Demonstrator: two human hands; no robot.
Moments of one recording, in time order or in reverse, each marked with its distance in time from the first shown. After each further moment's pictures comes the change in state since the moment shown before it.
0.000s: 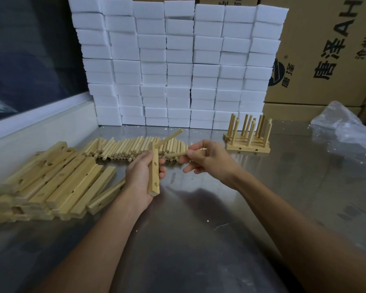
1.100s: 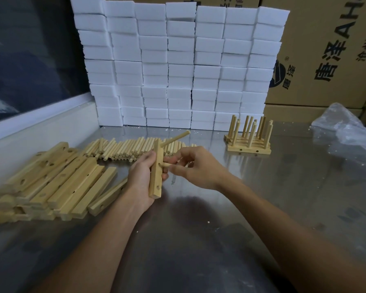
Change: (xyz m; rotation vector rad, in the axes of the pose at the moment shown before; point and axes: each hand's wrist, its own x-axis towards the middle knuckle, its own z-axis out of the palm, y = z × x) left_hand -0.005 0.002 -0.001 -0.053 -0.112 -0.029; right_hand -0.002 -0.005 0.027 -0.461 -0.067 -0.173
